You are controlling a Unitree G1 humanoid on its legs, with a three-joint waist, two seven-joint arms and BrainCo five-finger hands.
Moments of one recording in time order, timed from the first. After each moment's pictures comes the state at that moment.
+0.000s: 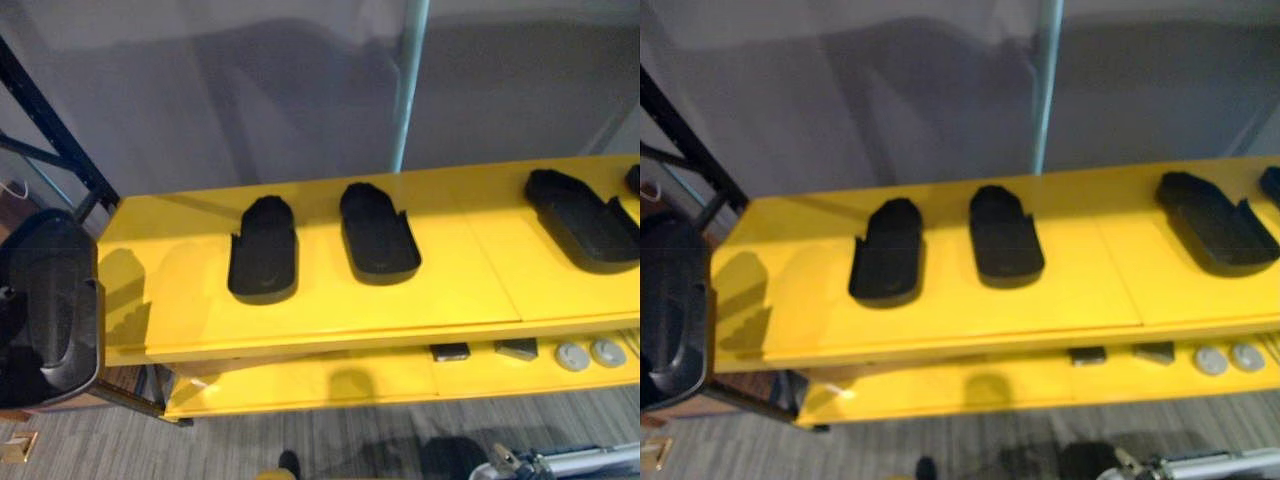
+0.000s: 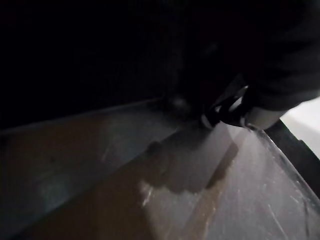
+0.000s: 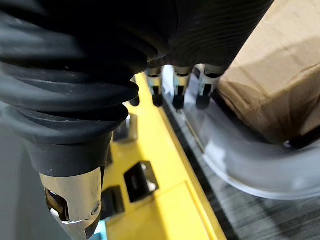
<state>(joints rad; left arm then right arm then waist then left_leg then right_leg) -0.13 0.99 0.37 0.70 0.09 0.05 -0.13 0.26 -0.23 -0.41 0.89 0.24 -0.22 0.04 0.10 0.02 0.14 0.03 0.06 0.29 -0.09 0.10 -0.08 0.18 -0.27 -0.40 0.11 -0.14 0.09</state>
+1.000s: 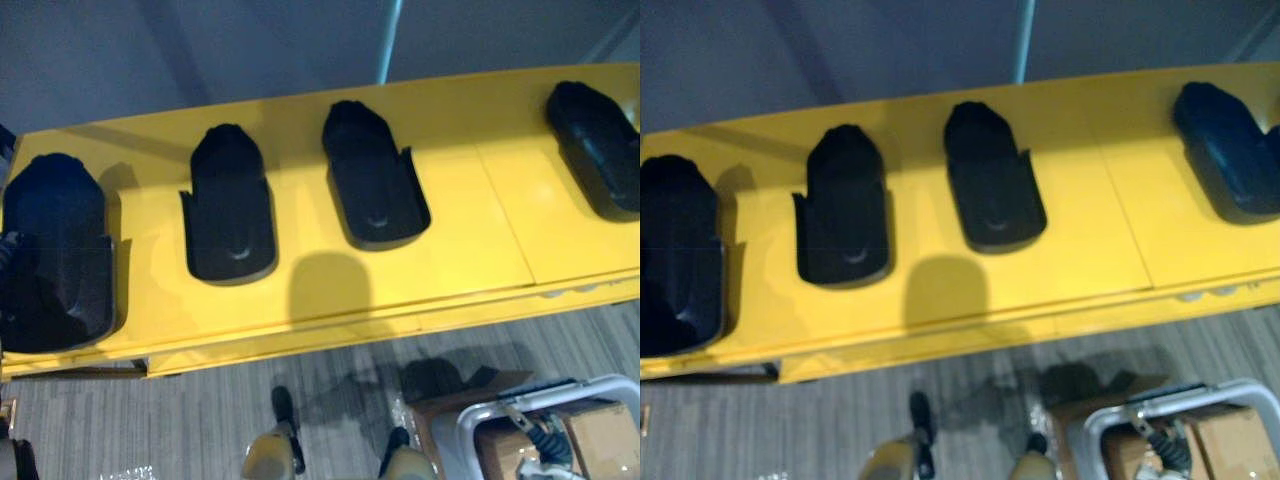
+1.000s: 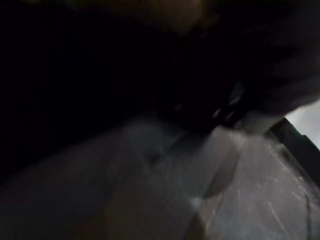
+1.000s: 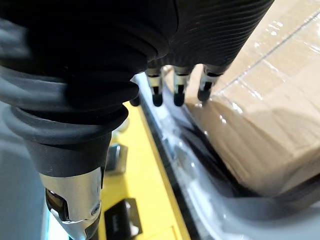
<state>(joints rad) -0.37 1.00 0.30 0.70 0.21 0.09 -0.05 0.18 -0.30 -0.41 0.83 0.26 -0.24 0.02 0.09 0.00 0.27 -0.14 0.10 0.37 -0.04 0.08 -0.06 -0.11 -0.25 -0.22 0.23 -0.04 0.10</state>
